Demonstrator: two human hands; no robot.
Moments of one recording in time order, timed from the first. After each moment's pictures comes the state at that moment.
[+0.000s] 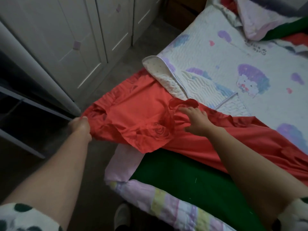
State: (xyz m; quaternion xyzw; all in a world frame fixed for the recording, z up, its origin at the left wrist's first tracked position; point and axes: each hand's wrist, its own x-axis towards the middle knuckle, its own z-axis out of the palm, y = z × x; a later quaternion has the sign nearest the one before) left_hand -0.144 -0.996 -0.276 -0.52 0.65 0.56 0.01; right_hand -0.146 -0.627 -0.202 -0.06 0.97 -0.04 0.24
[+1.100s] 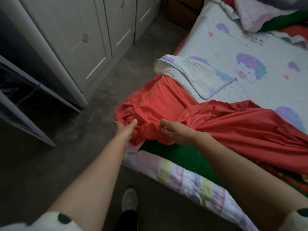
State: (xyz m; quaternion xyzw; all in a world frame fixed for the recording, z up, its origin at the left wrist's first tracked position) left_hand -0.036 -0.922 -0.285 -0.39 0.64 0.63 0.20; right_hand -0.024 -0.719 -0.195 -0.17 0.90 -0.24 0.31
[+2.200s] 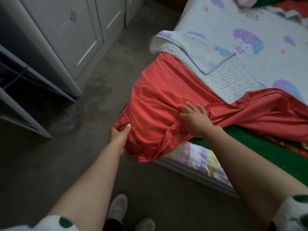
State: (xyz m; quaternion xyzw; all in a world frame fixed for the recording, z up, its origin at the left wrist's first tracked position) left_hand 0.052 -0.957 -0.366 -0.41 0.65 0.60 0.24; right_hand 0.044 -0.676 -0.253 -0.10 0.96 0.05 0.25
